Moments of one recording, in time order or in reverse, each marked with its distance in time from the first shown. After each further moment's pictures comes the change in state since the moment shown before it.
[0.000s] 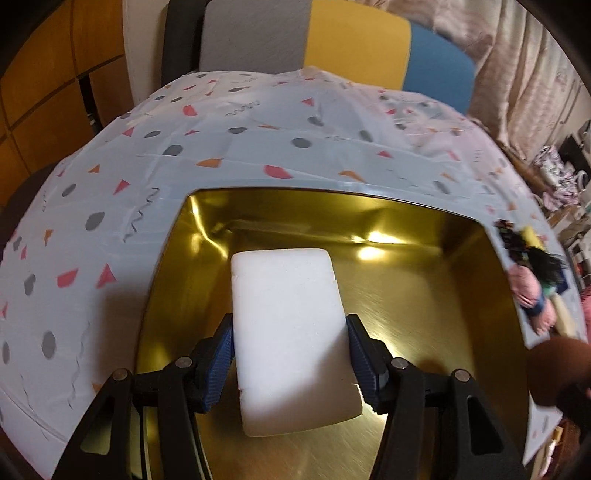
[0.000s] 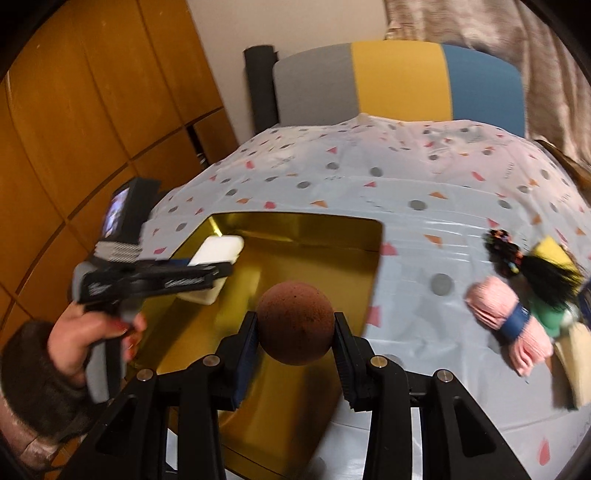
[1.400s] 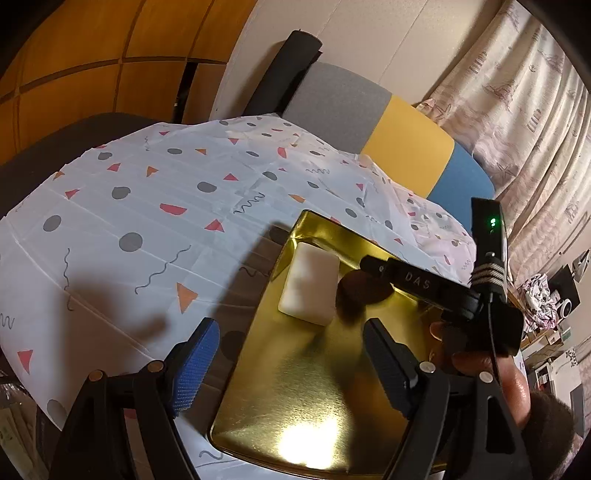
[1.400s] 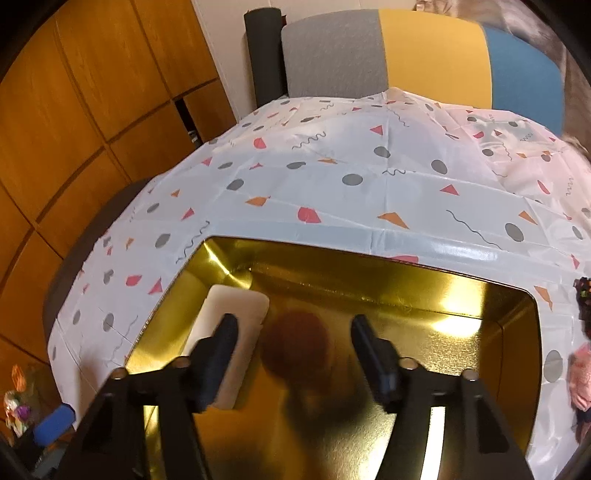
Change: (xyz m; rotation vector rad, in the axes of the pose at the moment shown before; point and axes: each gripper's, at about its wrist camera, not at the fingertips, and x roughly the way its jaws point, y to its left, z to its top) left arm -0.111 0.073 -0.101 -0.387 -0.272 -0.097; right arm 0.153 0.055 0.076 0.020 0.082 -0.024
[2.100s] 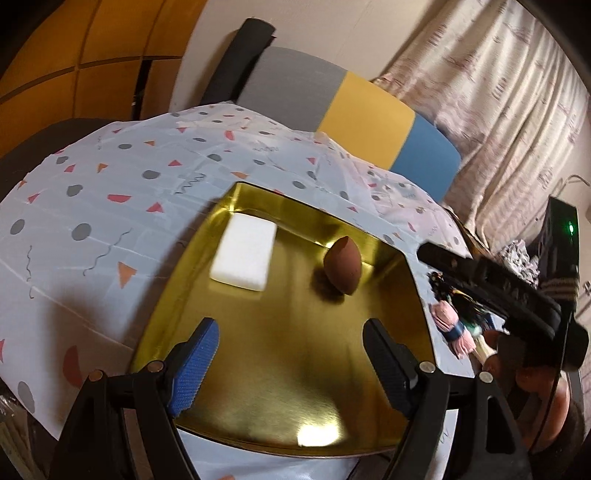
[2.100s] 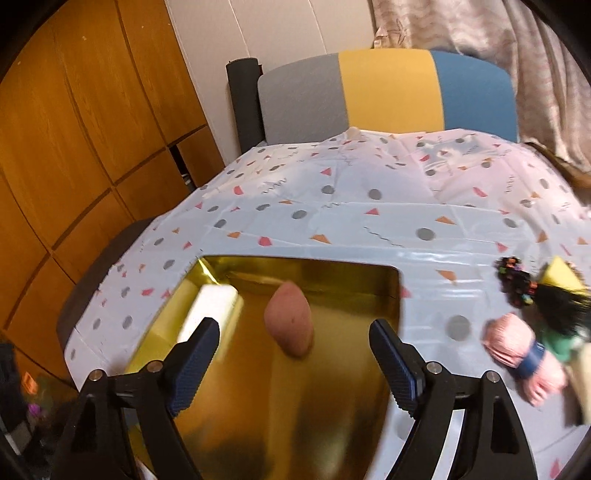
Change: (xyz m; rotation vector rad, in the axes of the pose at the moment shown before) left arm -0.003 -0.053 -0.029 0.105 0.057 -0.101; right arm -0.126 -0.051 -0.046 0.043 -0.148 -0.039
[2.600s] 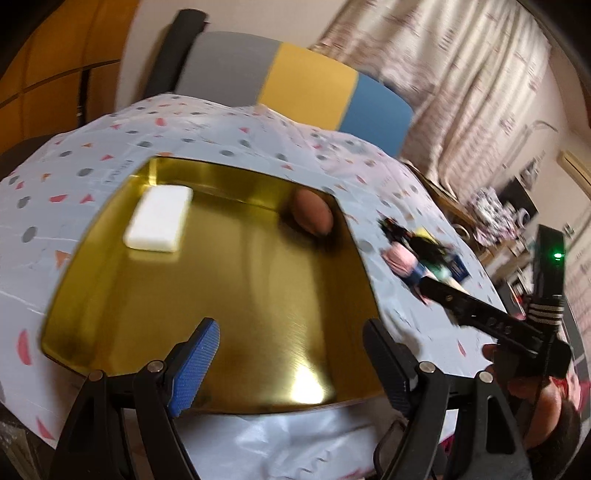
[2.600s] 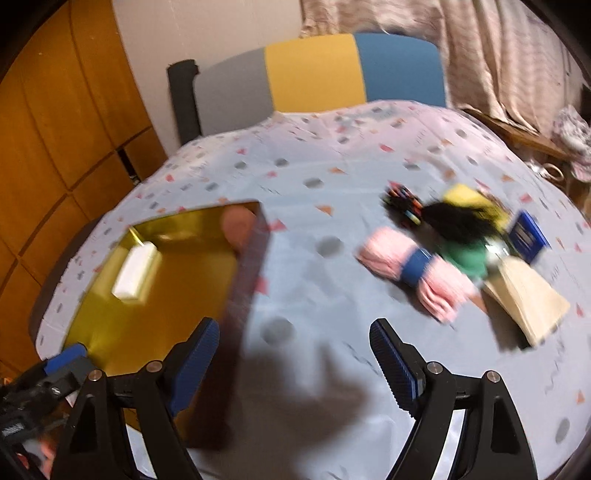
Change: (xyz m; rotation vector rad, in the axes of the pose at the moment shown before) left arm 0.008 -0.071 -0.043 0.174 0.096 -0.105; right arm -0.062 -0.098 -0.079 0.118 0.040 -0.161
